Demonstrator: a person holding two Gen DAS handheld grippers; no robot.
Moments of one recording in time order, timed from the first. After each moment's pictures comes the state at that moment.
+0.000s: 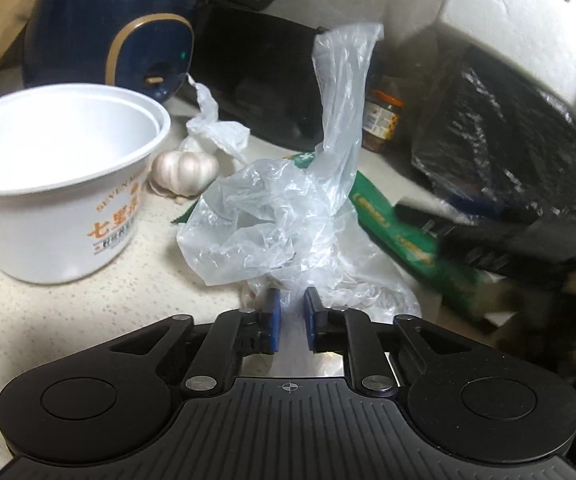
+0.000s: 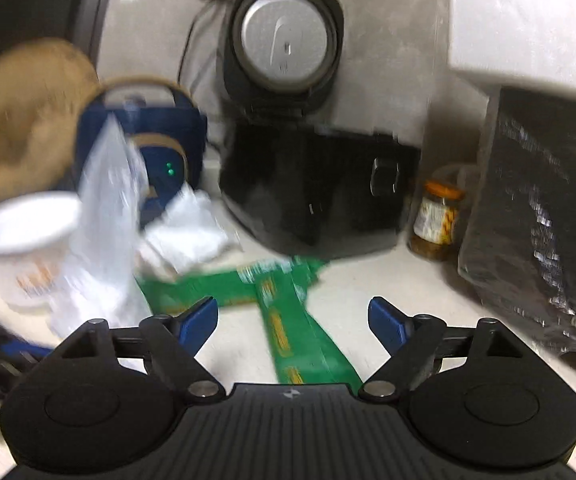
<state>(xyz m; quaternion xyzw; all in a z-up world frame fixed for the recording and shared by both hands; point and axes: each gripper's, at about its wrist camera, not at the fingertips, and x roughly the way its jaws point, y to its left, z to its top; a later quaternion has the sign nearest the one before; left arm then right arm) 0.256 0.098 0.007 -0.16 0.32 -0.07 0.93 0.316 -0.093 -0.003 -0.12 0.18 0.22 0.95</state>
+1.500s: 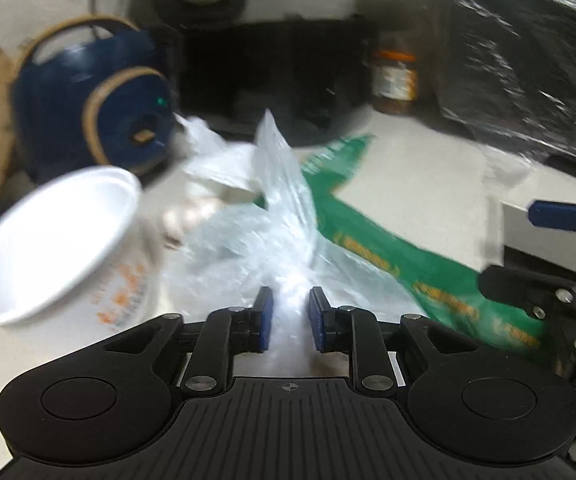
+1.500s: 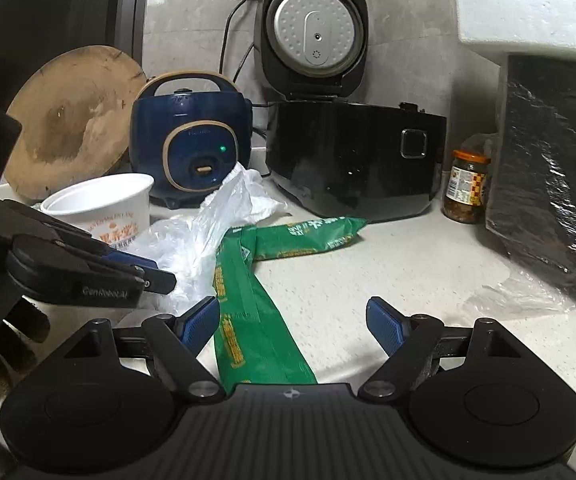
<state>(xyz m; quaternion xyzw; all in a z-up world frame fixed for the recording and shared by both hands) 0.285 0.048 0.013 0.03 0.35 0.00 0.94 0.273 -0.125 -0.007 -0.08 0.19 0.29 0.93</state>
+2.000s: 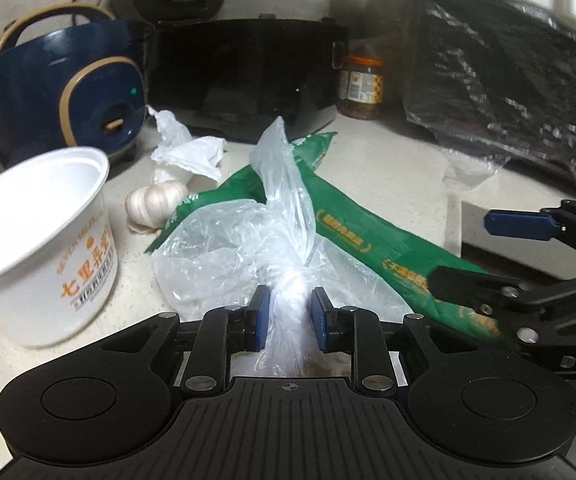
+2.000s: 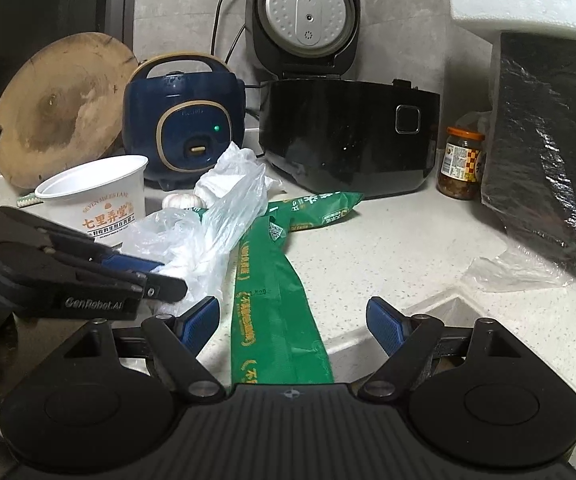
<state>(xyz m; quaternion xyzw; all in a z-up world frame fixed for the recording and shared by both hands) 0.269 0.055 0.005 -0.01 0.33 -0.04 0.94 0.268 -0.119 -0.015 -0.08 0.22 0.27 0.93</state>
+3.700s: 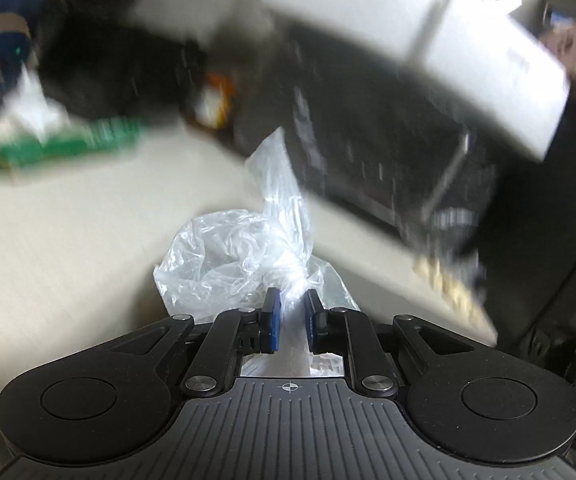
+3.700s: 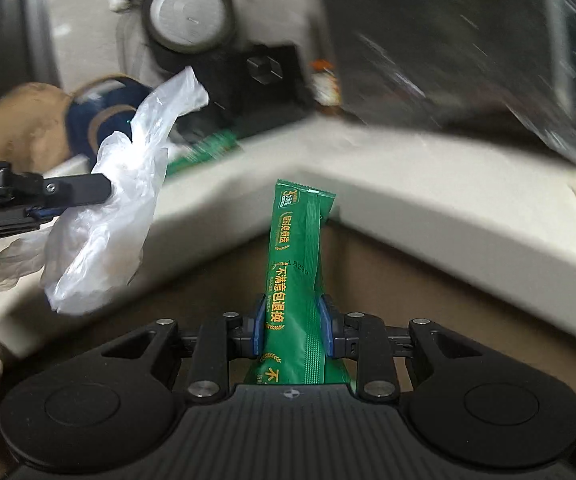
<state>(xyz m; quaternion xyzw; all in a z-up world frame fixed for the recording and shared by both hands) 0.191 -0.049 -0.019 -0.17 0.28 -0.22 0.92 0.193 -0.291 -0.075 0.04 0.28 0.19 0.94</state>
